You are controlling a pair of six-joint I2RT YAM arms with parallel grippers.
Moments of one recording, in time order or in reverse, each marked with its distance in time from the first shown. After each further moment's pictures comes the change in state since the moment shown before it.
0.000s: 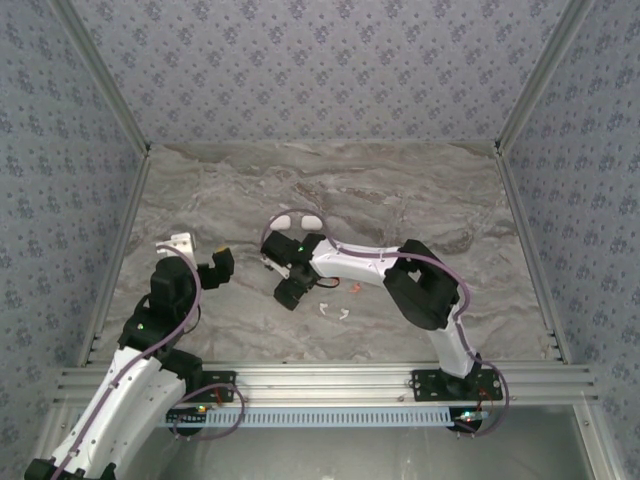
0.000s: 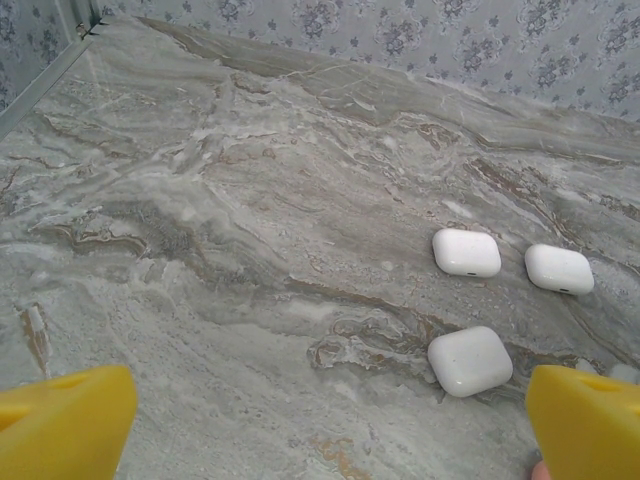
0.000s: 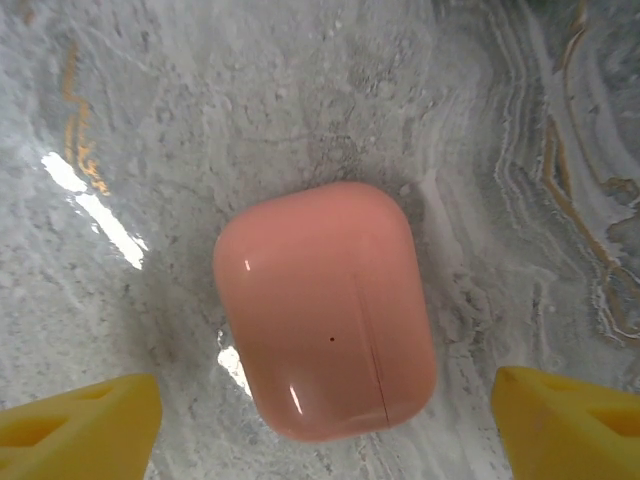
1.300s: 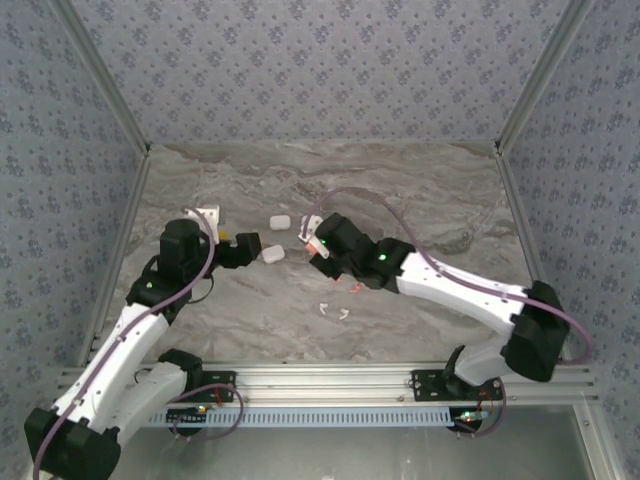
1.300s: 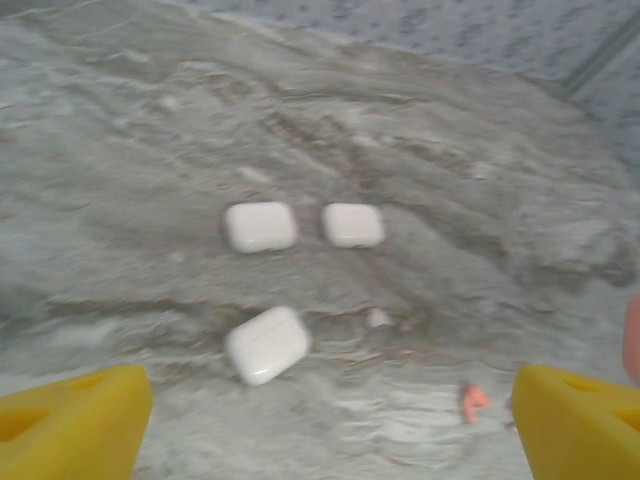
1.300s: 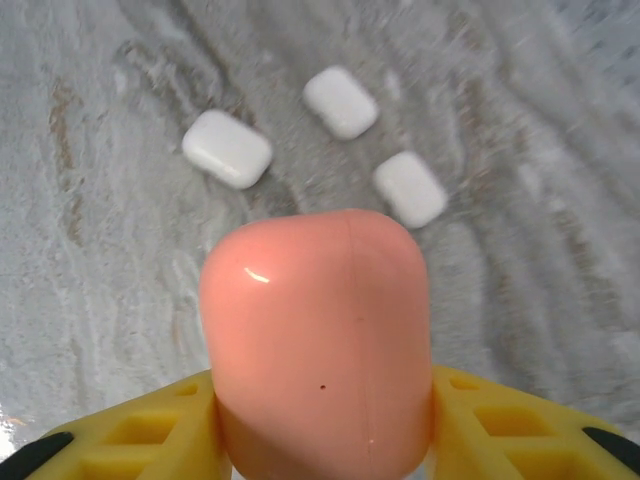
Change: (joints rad) left arm 0.005 0.323 0.247 0.053 0.476 -0.018; right arm -0.043 -0.676 -0.377 0.259 0.210 -0.194
